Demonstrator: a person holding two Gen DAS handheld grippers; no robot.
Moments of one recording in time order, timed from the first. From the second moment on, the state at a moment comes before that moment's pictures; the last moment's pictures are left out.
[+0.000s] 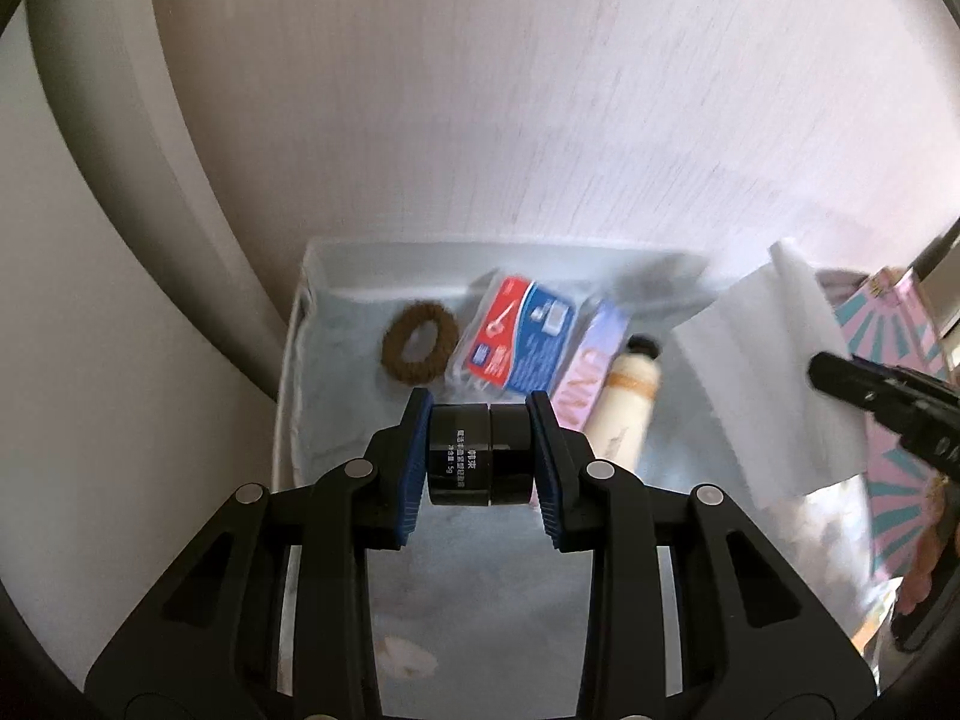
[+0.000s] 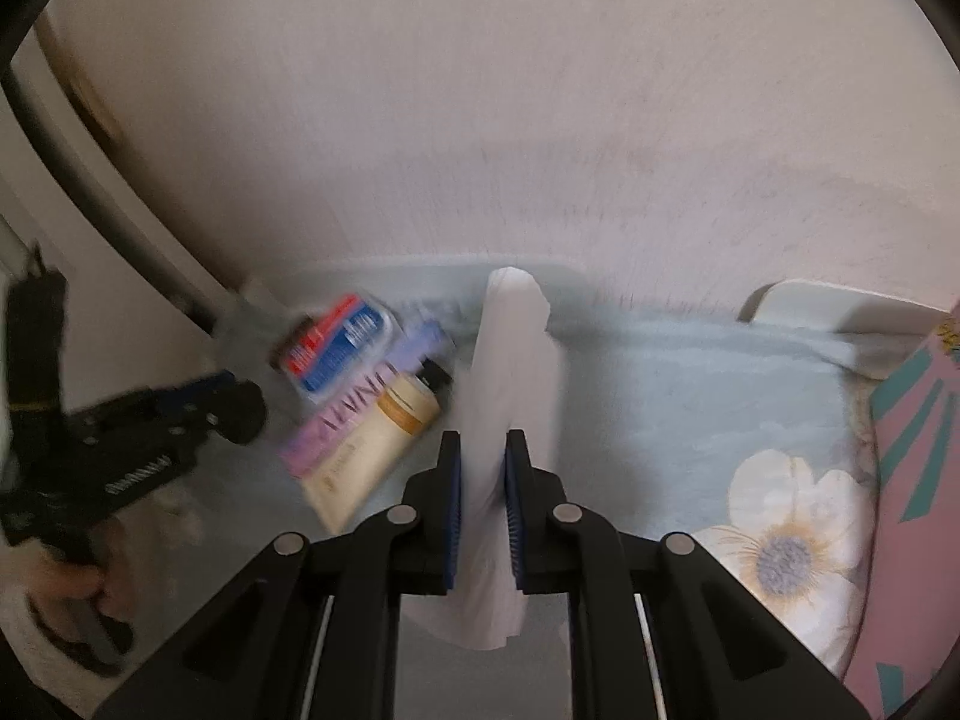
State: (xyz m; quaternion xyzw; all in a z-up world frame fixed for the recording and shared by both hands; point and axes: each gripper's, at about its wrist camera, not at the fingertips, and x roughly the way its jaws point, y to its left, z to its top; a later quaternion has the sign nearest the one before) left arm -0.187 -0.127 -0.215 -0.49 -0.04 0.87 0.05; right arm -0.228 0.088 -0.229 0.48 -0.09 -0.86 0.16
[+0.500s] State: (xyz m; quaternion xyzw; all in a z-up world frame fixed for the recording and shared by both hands) left arm -0.197 -0.027 -0.082 -0.44 0.01 0.89 0.15; right arm -0.136 0.172 -0.081 0.39 -0.07 -0.91 0.10
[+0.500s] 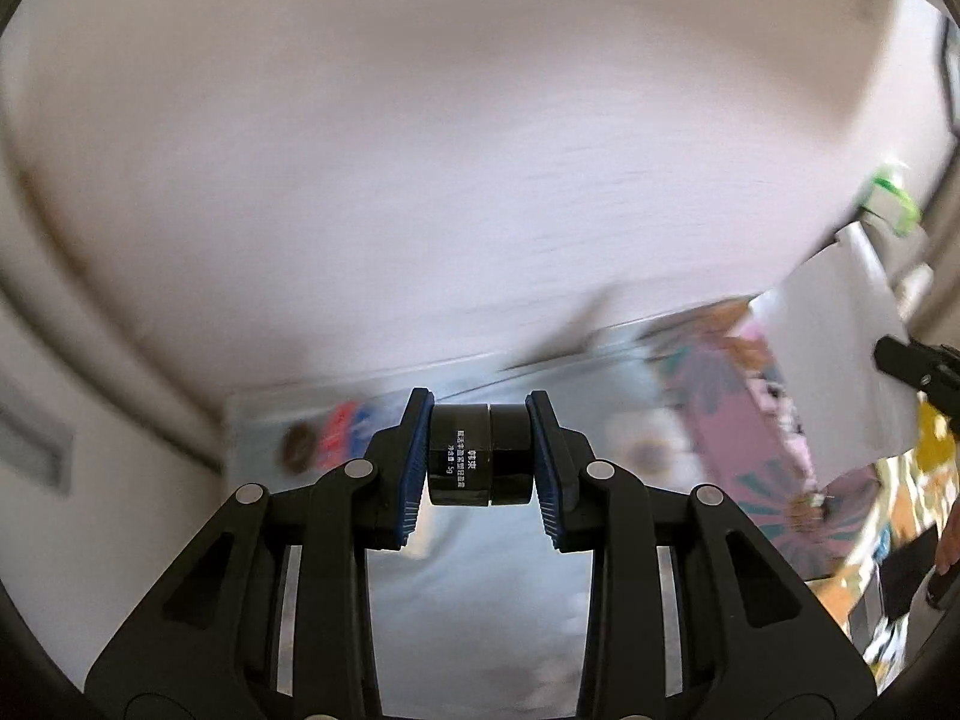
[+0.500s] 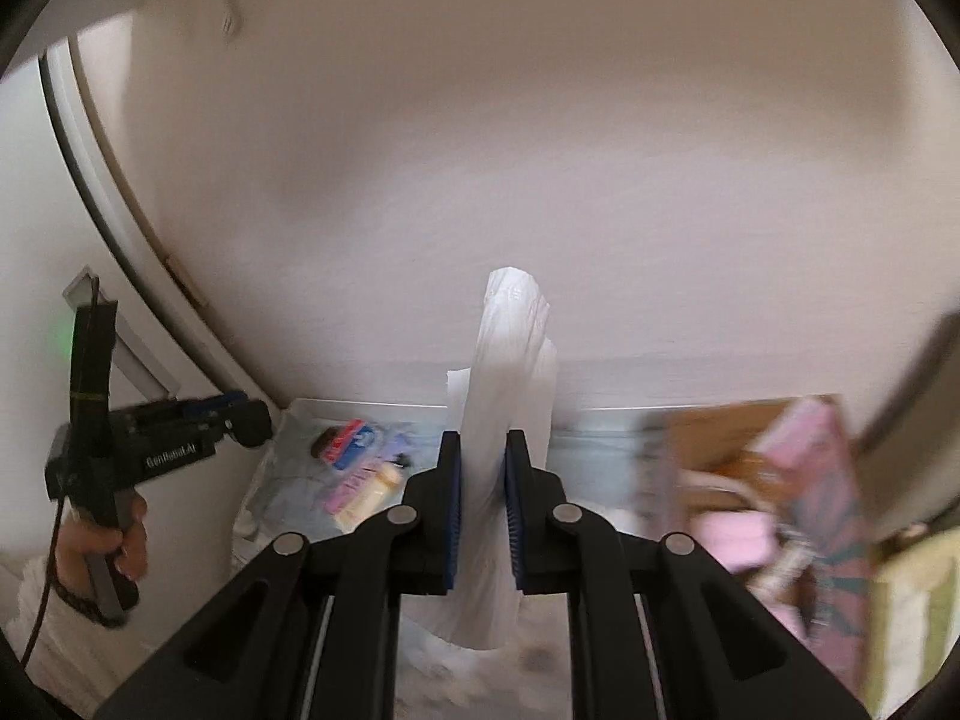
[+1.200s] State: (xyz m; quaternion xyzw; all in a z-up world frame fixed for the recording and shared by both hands) left arm -0.168 0.287 -0.138 -0.49 0.14 0.81 0.29; right arm -0.049 0.344 -0.149 0.49 -0.09 -0.87 -0.02
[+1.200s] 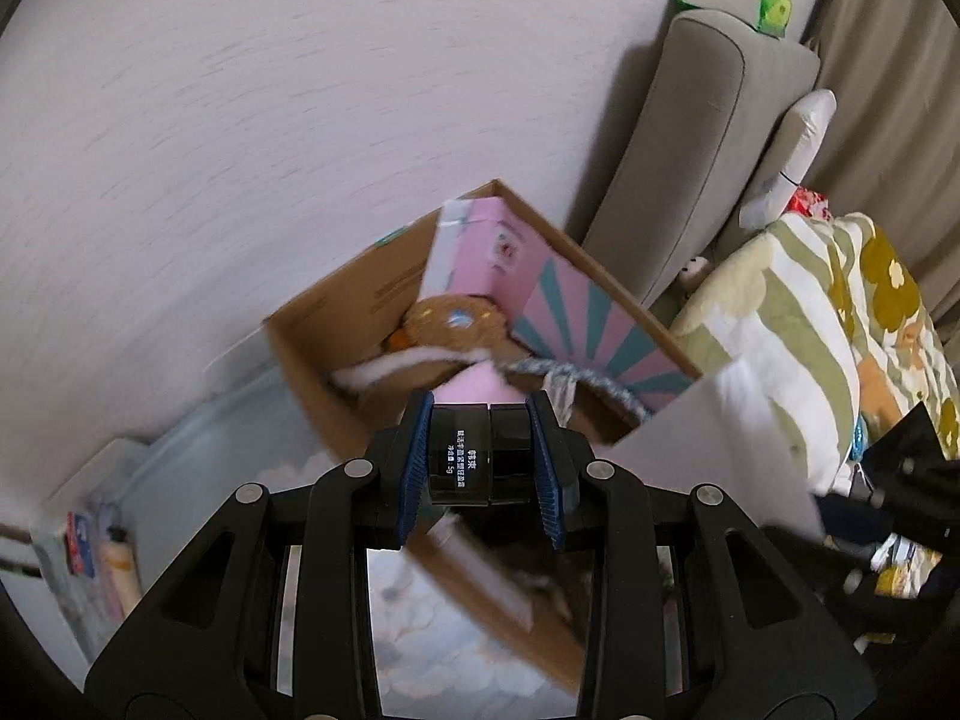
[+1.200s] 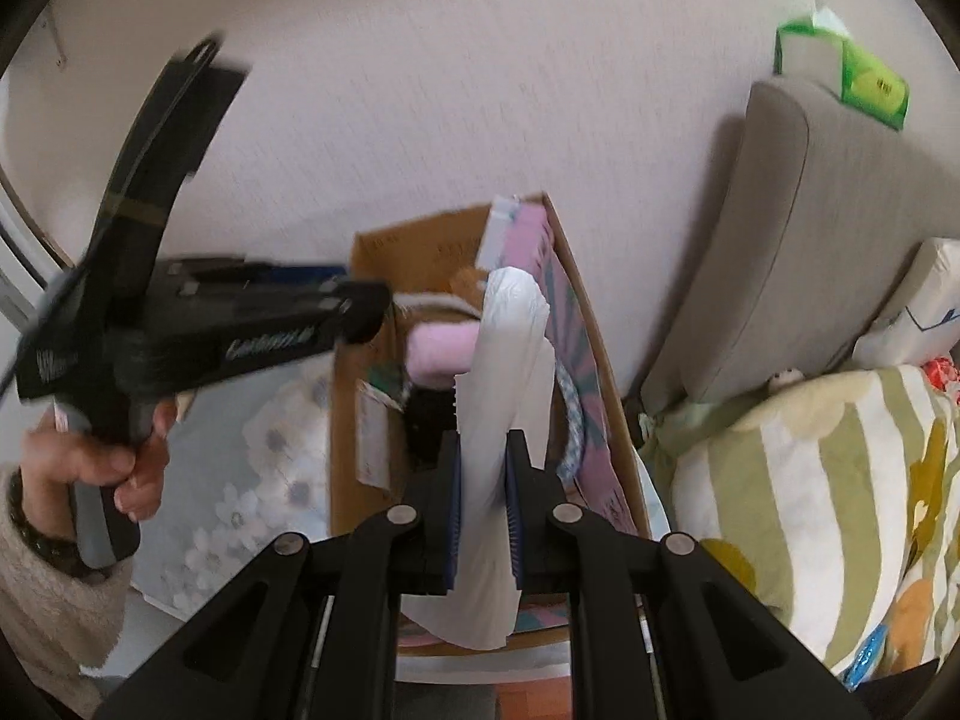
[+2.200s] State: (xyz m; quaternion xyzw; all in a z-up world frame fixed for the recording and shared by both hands) left arm -0.180 0.307 -0.123 -0.44 0.17 0.84 0.26; right arm -0.056 0.346 -0.172 0.50 -0.07 -0.86 0.03
